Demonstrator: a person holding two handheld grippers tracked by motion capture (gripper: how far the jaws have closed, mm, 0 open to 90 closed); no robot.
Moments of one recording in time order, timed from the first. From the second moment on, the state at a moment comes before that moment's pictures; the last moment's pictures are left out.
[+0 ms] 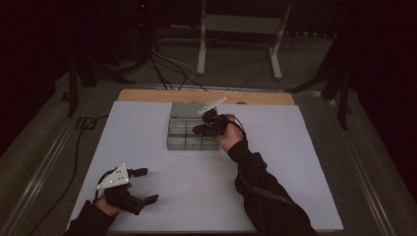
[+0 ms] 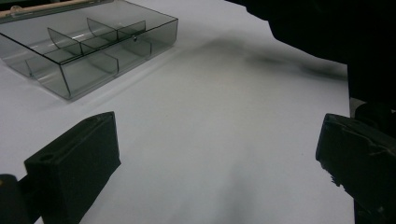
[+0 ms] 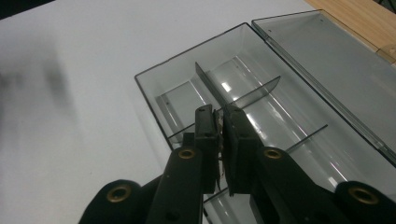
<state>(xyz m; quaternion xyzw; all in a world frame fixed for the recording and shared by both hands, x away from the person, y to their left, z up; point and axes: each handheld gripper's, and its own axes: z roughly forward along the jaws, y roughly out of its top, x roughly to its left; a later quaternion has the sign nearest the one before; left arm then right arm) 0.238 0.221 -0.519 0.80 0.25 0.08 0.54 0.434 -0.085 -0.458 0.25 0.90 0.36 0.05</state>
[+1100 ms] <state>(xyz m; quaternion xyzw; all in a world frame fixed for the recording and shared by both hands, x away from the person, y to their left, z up) 0.238 0.221 -0.519 0.80 0.25 0.08 0.54 0.432 -0.100 -0.469 0.29 0.87 0.38 0.06</state>
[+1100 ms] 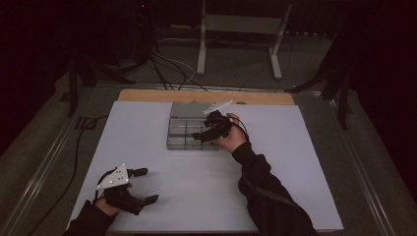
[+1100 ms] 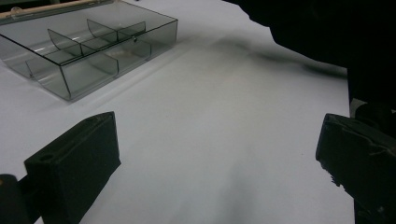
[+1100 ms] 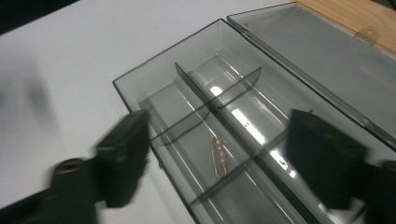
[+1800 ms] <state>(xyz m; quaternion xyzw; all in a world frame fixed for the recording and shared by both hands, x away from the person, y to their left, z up) 0.238 0.220 -0.519 0.80 0.25 0.08 0.54 0.399 -0.158 -0.449 0.28 0.85 0.44 0.05</state>
